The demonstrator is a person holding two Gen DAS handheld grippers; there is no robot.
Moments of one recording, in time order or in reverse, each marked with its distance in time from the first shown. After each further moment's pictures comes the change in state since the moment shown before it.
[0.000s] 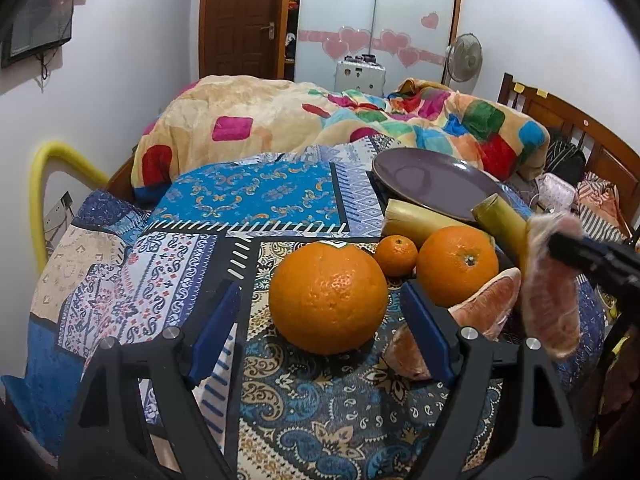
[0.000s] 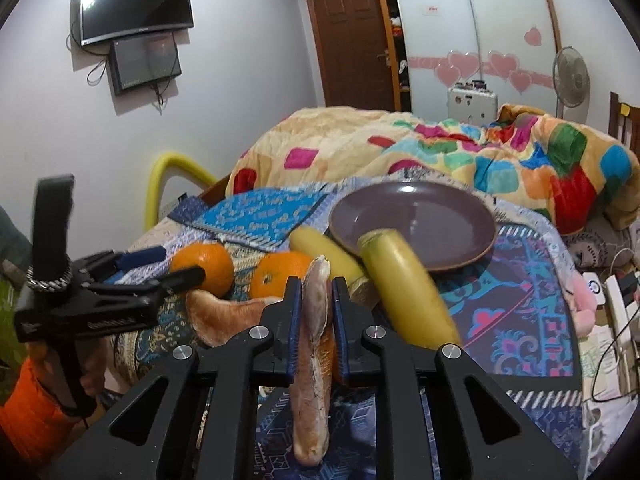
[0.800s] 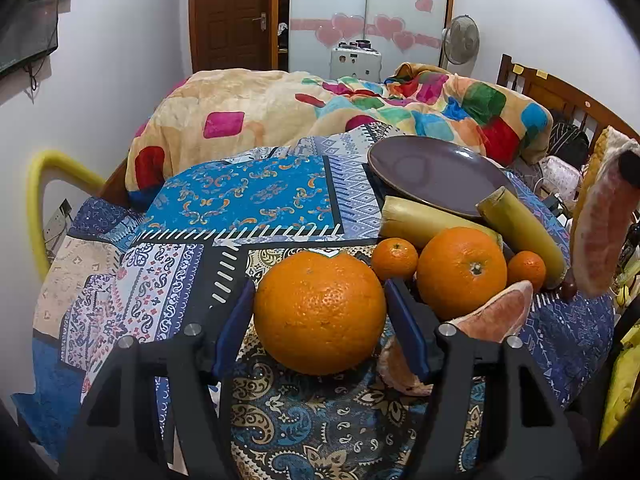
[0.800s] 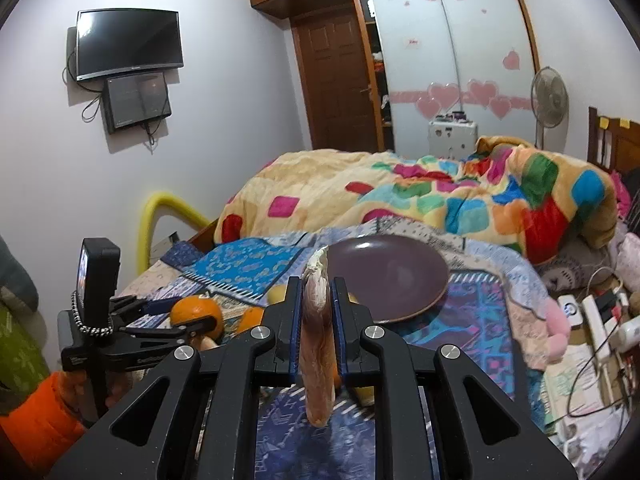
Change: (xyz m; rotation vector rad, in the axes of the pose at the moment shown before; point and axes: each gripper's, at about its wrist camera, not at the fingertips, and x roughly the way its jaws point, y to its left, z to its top) left arm 0.014 -0.010 0.013 0.044 0.044 0.013; right arm -0.040 -0.021 0.028 0.023 -0.127 -0.050
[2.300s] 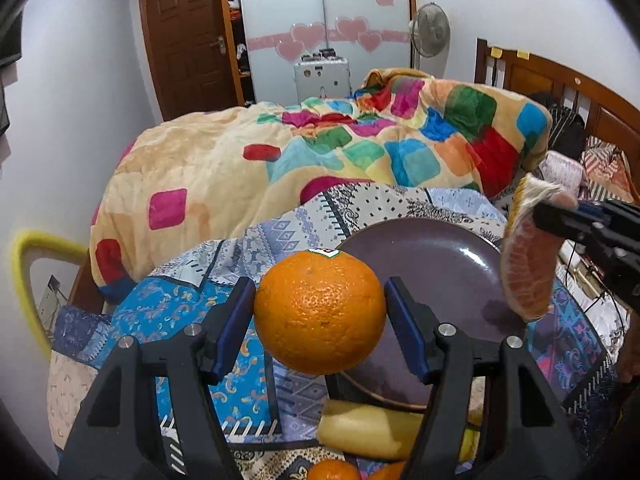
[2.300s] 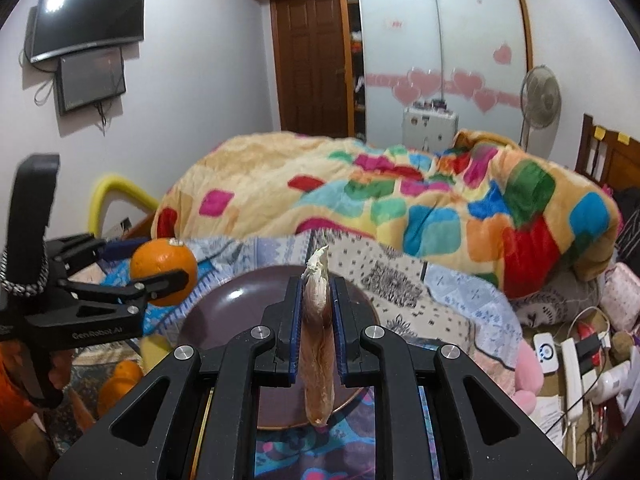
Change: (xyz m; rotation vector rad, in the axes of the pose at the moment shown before) left arm 0.082 -0.071 0.131 0.168 -0.013 -0.011; right arm 0.100 -0.074 0.043 -0.043 0.109 -0.097
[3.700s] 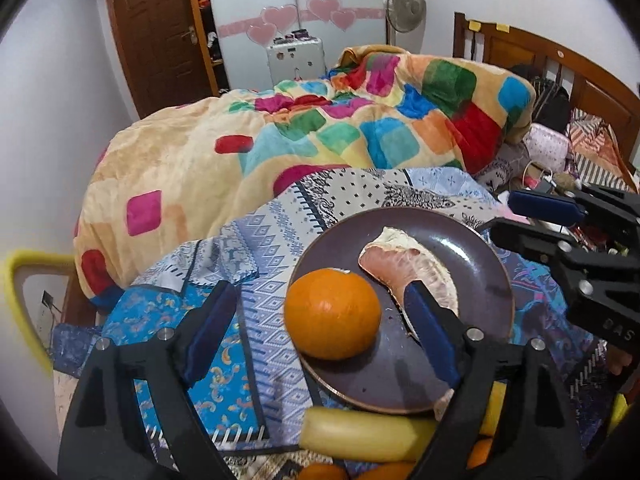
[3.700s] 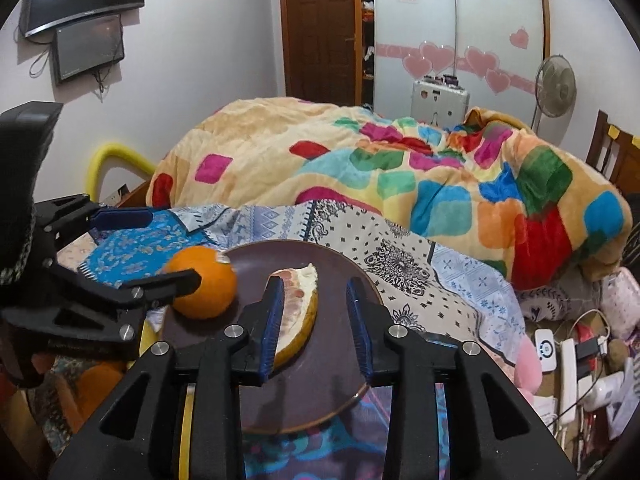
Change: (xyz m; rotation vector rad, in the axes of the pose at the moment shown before) left arm -0.001 -0.014 0.015 0.068 0.061 -0.046; right arm 0.016 0.005 0.009 -0.046 0.103 -0.005
